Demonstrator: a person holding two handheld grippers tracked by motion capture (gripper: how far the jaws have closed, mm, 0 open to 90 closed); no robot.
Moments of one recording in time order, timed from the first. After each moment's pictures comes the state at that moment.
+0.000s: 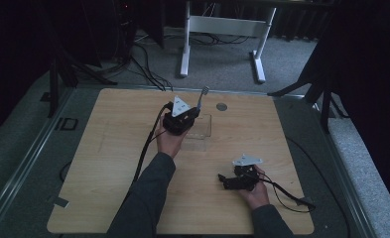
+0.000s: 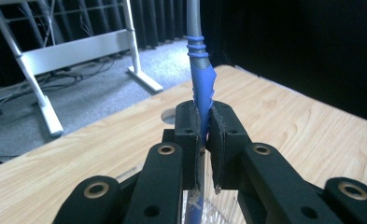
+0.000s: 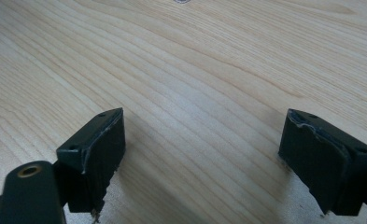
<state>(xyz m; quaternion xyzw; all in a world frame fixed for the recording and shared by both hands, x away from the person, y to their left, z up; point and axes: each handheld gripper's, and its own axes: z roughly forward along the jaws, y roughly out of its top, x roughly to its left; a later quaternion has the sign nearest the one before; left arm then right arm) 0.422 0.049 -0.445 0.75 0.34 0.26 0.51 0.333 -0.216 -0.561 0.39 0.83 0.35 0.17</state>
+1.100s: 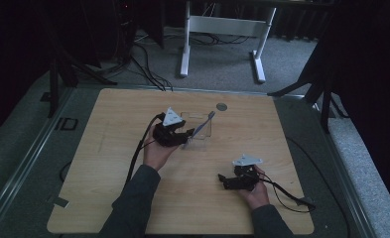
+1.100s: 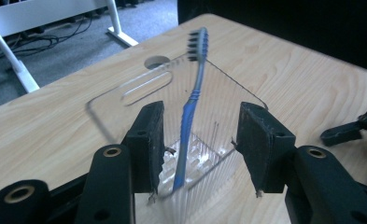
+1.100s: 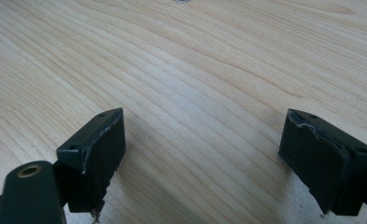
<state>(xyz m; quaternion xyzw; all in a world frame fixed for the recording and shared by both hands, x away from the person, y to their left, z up) 0.389 0.083 -0.455 0.78 0.35 0.20 0.47 0.333 -0.216 -0.561 0.39 0.83 0.35 0.17</state>
